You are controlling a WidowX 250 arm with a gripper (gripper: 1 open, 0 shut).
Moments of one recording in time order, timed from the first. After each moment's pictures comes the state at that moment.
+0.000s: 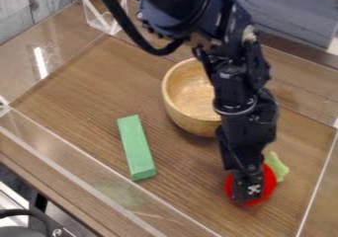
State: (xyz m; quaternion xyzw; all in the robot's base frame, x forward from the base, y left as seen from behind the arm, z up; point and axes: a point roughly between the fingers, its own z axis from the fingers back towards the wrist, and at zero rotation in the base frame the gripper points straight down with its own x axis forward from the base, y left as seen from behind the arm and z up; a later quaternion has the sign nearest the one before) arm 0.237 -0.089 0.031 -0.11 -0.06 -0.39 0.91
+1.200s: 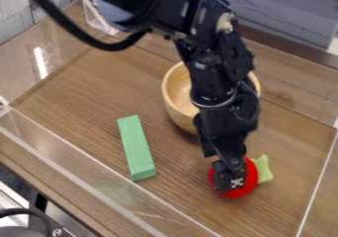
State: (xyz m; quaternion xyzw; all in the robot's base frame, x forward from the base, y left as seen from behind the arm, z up) arm 0.219 -0.078 0.060 -0.07 -0.09 -0.36 0.92
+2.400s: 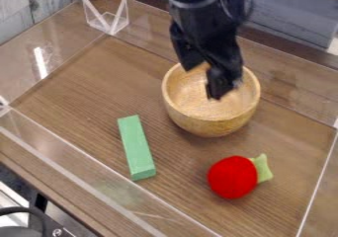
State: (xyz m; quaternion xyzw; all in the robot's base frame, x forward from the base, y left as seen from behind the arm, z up) arm 0.254 -0.027 0.142 0.00 -0.16 -0.21 0.97
